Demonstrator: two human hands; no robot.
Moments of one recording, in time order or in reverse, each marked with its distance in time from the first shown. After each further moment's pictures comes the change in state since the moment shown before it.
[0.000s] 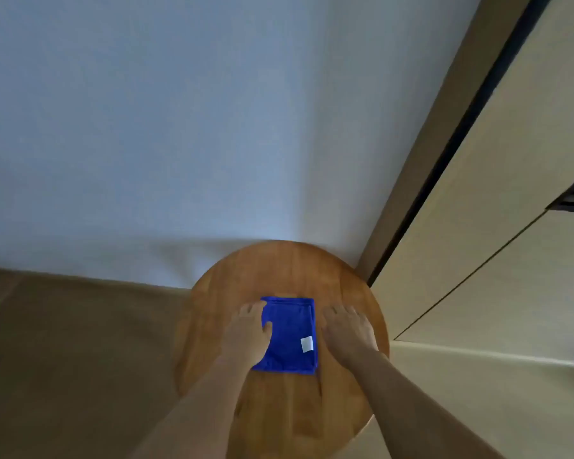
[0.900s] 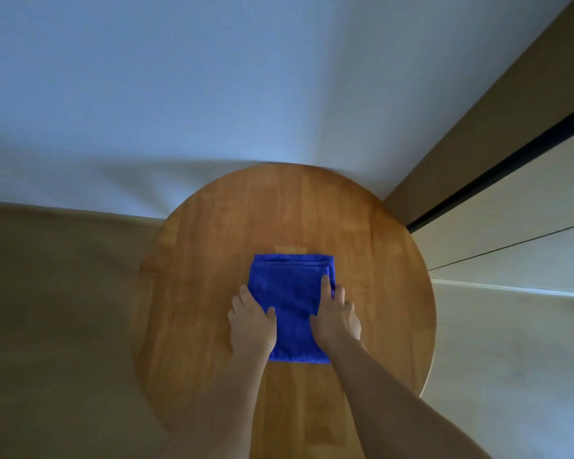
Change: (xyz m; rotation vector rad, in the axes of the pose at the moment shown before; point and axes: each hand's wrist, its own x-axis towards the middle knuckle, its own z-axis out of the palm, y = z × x) left_hand 0.117 -0.064 0.154 -0.226 -0.092 -0.496; right_hand 0.129 -0.014 0.168 0.255 -0.316 0.398
